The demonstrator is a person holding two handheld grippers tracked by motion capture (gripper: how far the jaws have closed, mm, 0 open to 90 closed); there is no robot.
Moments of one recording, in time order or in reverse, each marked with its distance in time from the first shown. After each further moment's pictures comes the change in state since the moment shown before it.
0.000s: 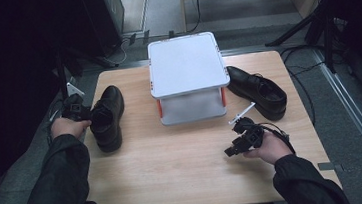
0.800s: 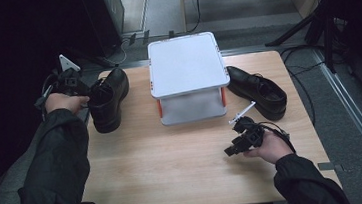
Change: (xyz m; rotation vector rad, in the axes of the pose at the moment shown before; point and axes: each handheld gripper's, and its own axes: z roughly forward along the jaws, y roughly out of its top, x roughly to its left) left arm -0.050 0.031 -0.078 -0.050 -0.029 -0.021; right arm 0.001 0.001 -0.003 -0.008 0.011 -0.009
